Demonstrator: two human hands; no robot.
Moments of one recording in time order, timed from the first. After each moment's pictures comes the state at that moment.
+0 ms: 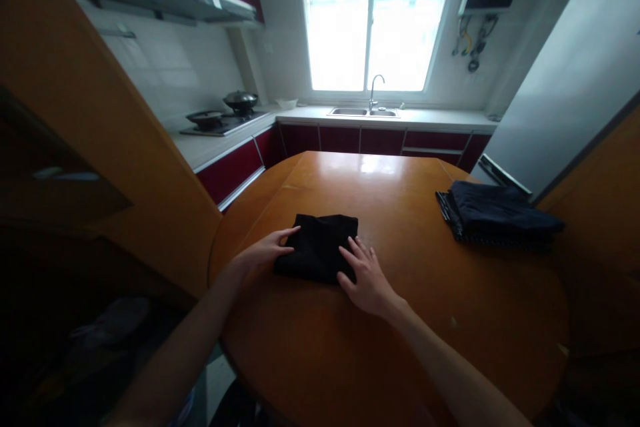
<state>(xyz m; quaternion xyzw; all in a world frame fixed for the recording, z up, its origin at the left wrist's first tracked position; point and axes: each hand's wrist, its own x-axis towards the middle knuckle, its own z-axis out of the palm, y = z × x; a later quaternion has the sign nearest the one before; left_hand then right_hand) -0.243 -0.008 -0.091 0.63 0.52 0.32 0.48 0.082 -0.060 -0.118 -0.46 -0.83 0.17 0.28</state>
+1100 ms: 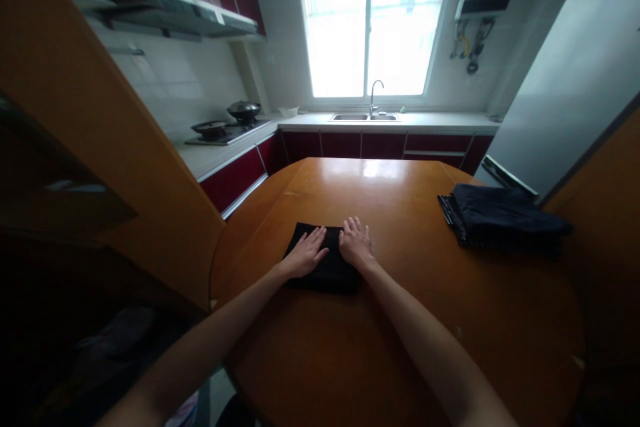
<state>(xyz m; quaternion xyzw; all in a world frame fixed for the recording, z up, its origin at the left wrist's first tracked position) -0.161 0.017 -0.133 0.80 0.54 0.16 0.20 0.026 0.046 -0.129 -0.59 -0.77 0.11 0.21</state>
